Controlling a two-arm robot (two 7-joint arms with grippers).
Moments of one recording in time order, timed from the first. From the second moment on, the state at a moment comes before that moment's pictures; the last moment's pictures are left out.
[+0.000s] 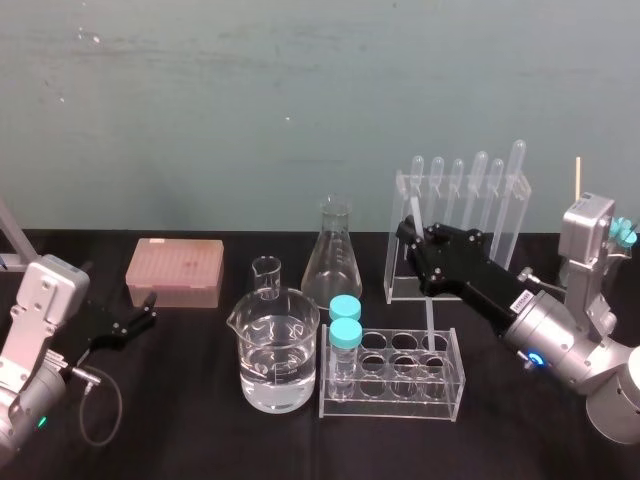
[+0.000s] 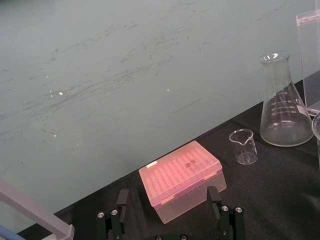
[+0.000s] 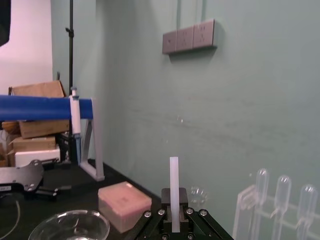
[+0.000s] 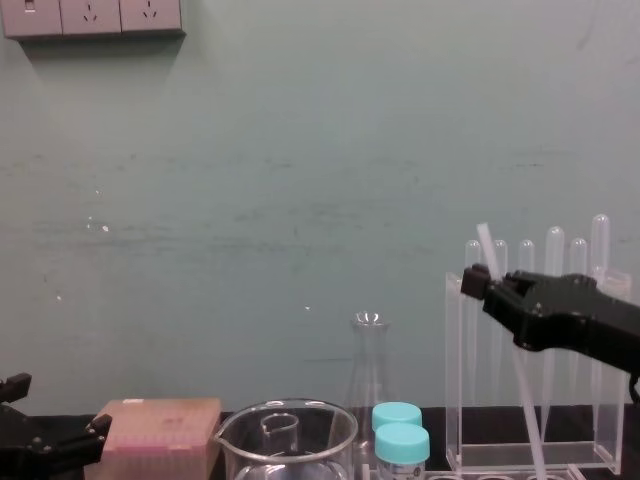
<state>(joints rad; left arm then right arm) -0.20 0.60 0.45 -1.41 -0.25 -0.12 0.03 0.38 0.34 -0.32 -1.20 0.46 -0.32 0.65</state>
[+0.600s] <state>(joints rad) -0.20 0.60 0.45 -1.41 -0.25 -0.12 0.03 0.43 0.33 -0.37 -1.09 0.44 -0.27 0.65</state>
